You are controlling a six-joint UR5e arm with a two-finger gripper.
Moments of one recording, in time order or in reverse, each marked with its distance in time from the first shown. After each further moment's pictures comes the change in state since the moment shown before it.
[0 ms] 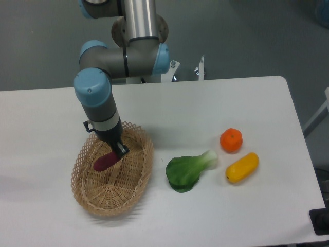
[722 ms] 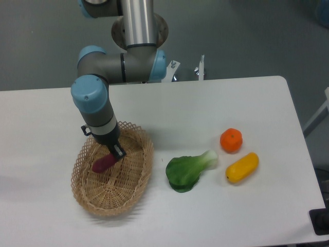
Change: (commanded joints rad) arm -0.002 0.001 0.018 0.003 0.002 -0.015
